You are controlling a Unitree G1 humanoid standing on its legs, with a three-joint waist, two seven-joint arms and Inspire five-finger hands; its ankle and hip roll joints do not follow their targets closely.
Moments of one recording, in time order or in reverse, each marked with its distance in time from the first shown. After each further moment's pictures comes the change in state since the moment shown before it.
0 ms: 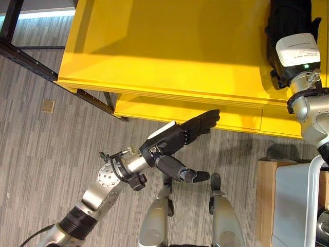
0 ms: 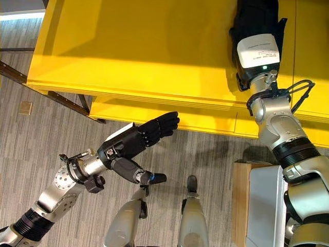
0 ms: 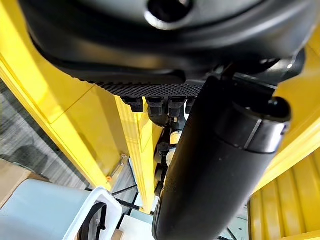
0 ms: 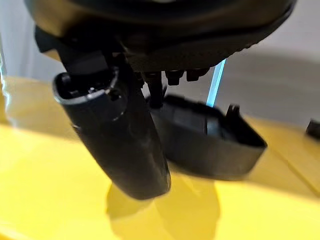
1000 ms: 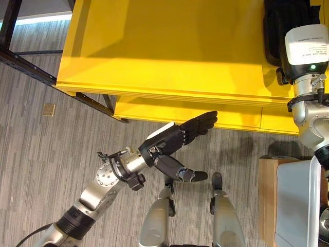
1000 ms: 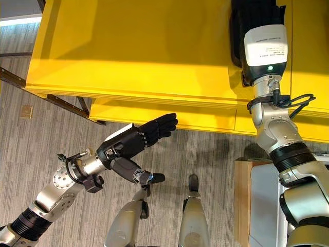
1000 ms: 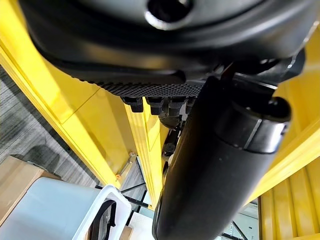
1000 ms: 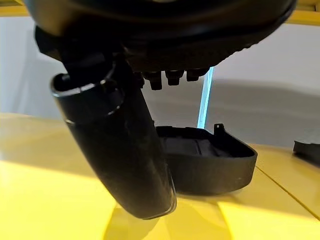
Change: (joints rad) left arm -0.003 0.020 -0.004 0.000 -0.001 0.016 0.013; right arm 0.033 0.039 -0.058 -0.003 -0.018 -0.007 -0.134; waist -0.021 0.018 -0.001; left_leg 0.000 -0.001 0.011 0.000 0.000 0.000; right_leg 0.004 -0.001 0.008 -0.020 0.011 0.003
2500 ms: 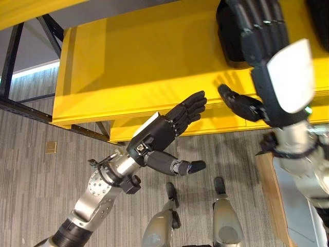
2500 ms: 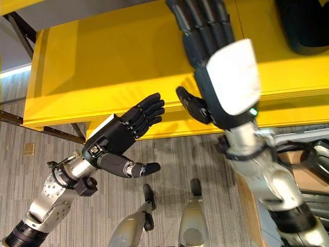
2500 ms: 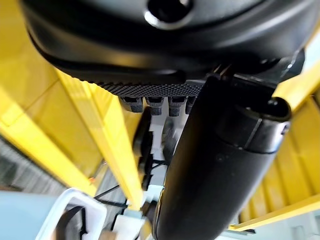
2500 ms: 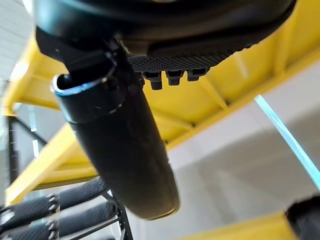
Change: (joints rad) left arm 0.209 -0.047 0.173 -0.178 -0.039 -0.061 0.110; right arm 0.726 0.048 -0.555 -0.915 0.078 -0.496 -0.088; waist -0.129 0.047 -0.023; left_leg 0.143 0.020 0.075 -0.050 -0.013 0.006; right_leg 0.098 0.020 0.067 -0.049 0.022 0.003
